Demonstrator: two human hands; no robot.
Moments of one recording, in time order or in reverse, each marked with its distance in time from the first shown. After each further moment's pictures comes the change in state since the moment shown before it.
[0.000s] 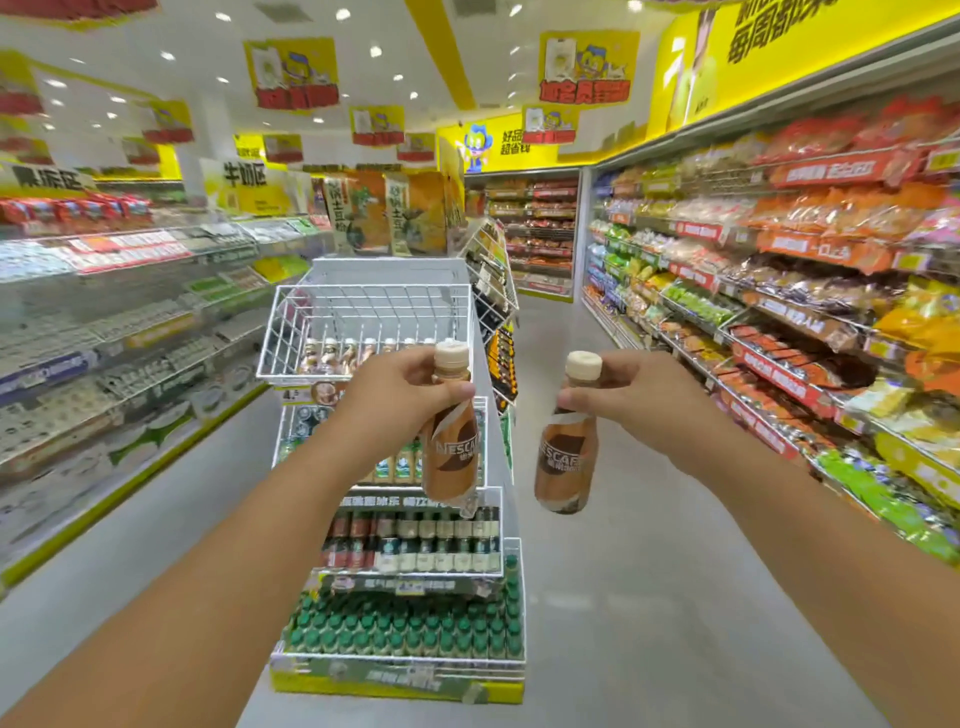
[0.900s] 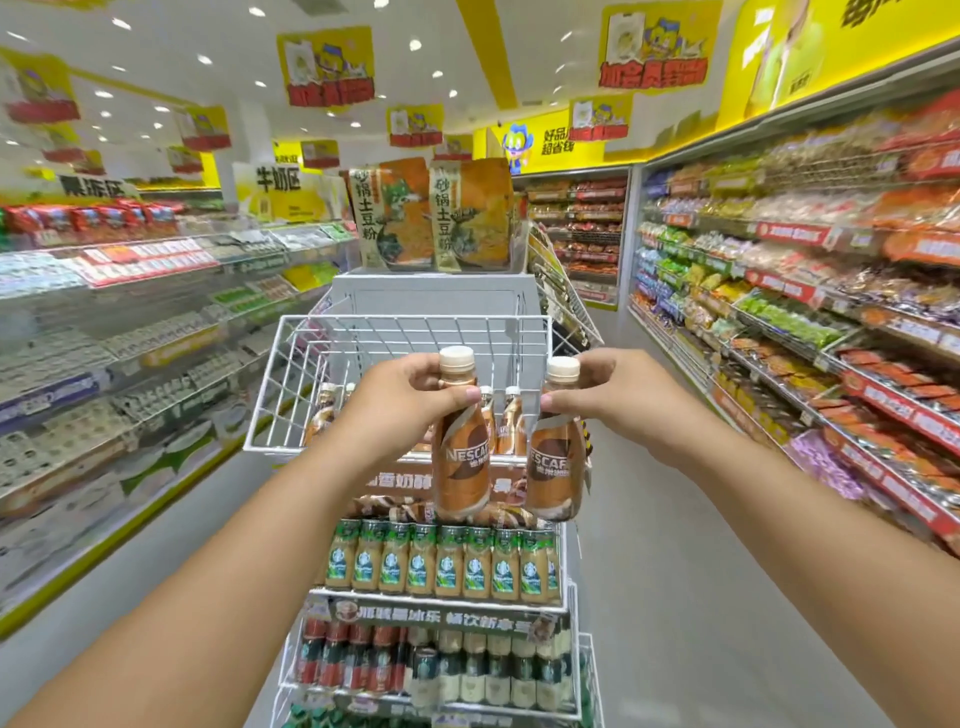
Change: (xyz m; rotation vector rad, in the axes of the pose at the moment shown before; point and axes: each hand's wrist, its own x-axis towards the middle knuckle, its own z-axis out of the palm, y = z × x) left_hand 0.300 -0.153 -0.085 0.039 0.080 -0.096; right_hand 0.349 0.066 0.154 -0.002 -0.160 -0.092
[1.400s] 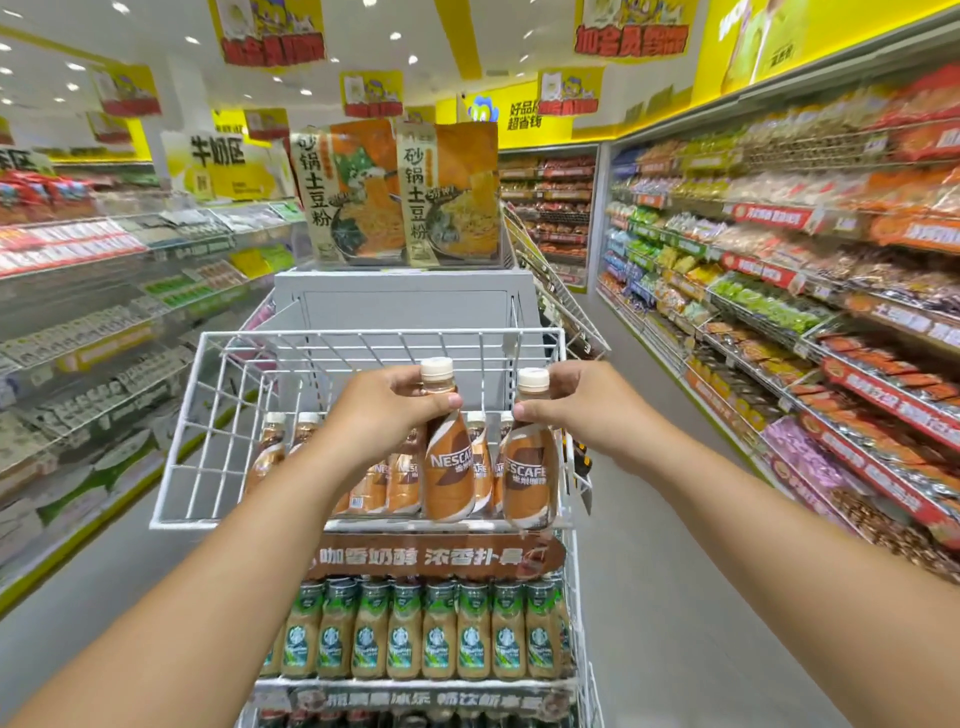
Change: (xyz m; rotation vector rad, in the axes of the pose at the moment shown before) left_hand 0.175 -0.078 -0.005 -0.070 -0.076 -0.081; right_hand 0.159 0.070 0.044 0.023 0.012 0.101
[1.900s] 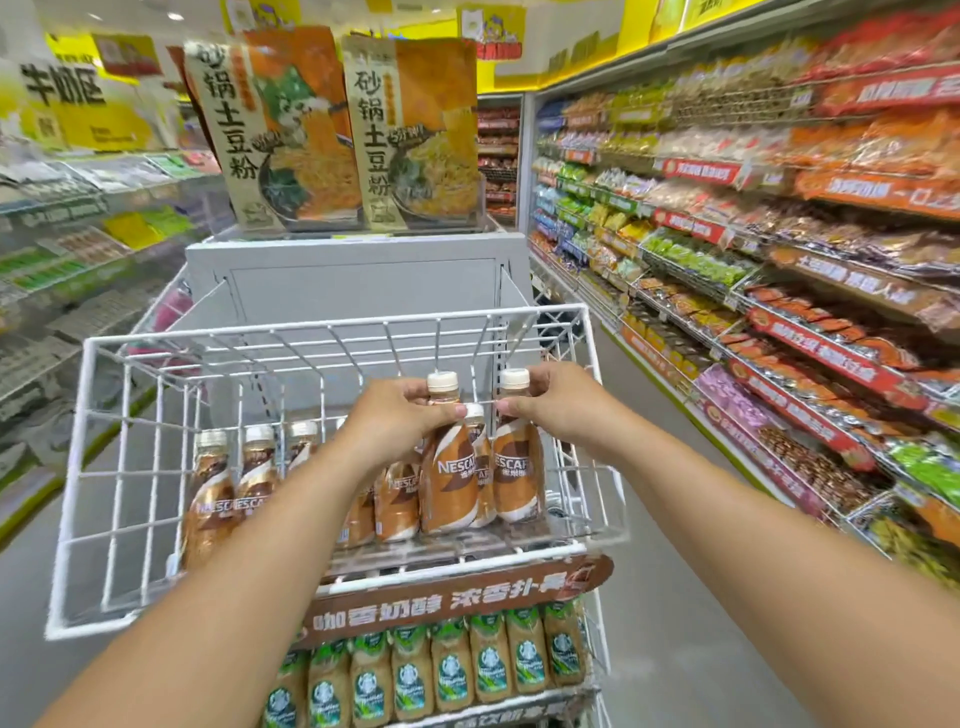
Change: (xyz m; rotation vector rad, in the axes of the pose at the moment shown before) left_hand 0.124 -0.082 -0.003 0.045 -0.189 -0.135; right_hand 0.099 0.055 0.065 -0.120 0.102 0.215
